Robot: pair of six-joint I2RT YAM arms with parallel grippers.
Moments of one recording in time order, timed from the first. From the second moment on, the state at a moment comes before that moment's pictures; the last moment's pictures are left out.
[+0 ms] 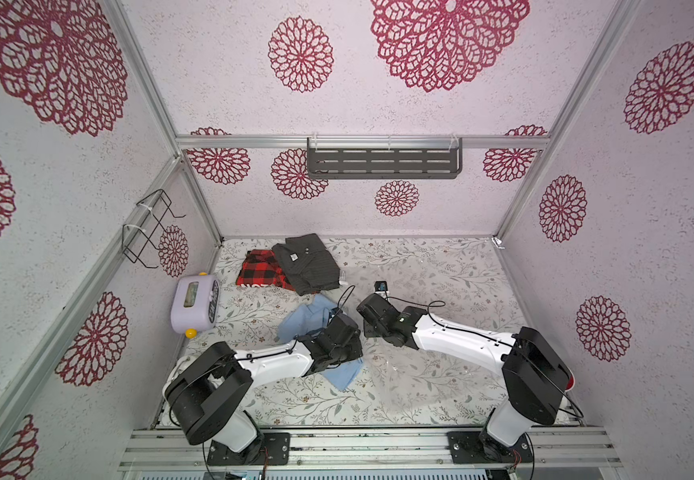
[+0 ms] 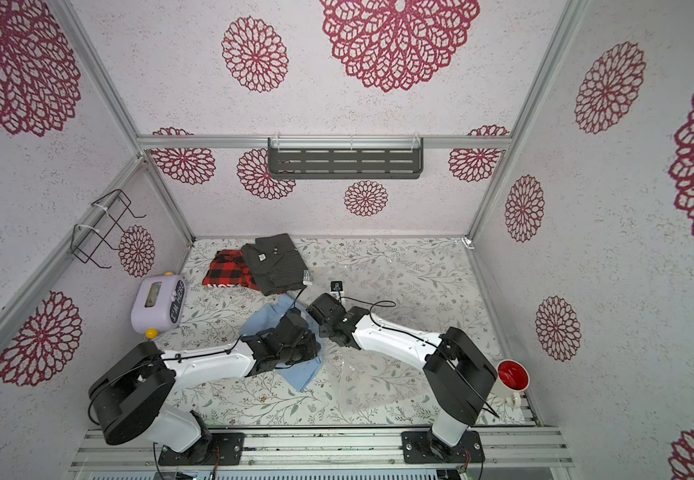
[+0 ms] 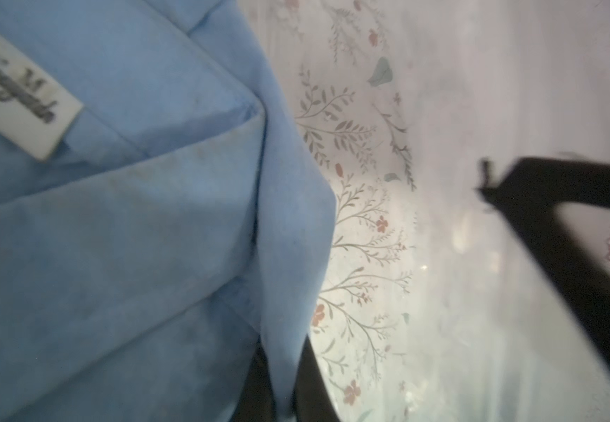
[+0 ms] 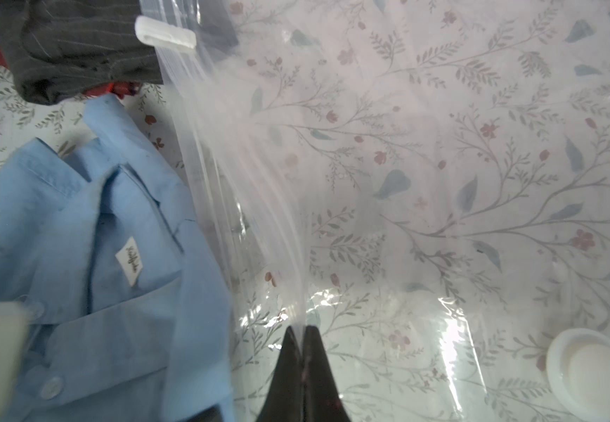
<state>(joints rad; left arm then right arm) -0.83 1.50 0.72 -0.07 -0.01 -0.97 0.93 1.67 1.17 -0.51 0.43 0.72</state>
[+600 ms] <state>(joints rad) -0.83 1.27 0.67 -0.11 0.05 -0.98 0.93 1.73 1.19 -0.47 0.41 0.72</state>
